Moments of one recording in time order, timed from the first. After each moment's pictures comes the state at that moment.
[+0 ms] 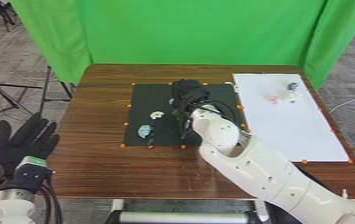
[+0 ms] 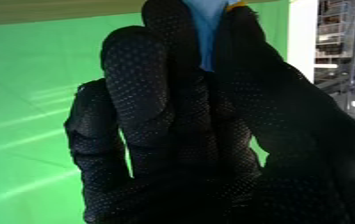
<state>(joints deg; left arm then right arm) 138.2 -52.8 -103.0 -129.0 7.3 24.6 25.7 -57.9 -66.9 33.4 -86.9 -136.7 3.8 26.2</state>
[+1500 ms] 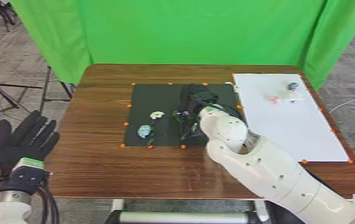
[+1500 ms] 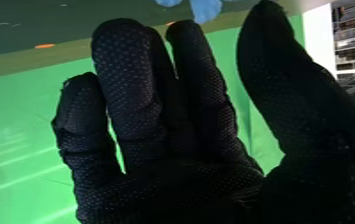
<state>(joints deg) 139.6 -53.0 -104.5 -128.6 7.6 20.2 25.4 -60.1 -65.1 37.5 -90.6 -129.0 -4.0 30.1</state>
